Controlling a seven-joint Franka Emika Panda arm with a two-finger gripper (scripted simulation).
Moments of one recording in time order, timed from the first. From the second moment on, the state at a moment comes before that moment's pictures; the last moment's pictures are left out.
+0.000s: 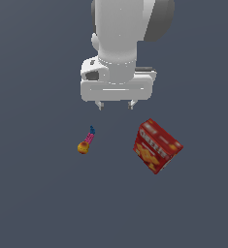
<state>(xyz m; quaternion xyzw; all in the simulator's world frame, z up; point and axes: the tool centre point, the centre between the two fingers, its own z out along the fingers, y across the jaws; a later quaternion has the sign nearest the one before) 0.001 0.008 0.319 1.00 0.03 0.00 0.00</state>
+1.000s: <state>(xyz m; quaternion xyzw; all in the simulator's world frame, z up) 0.001 -0.009 0.318 1.00 0.02 0.01 0.00</state>
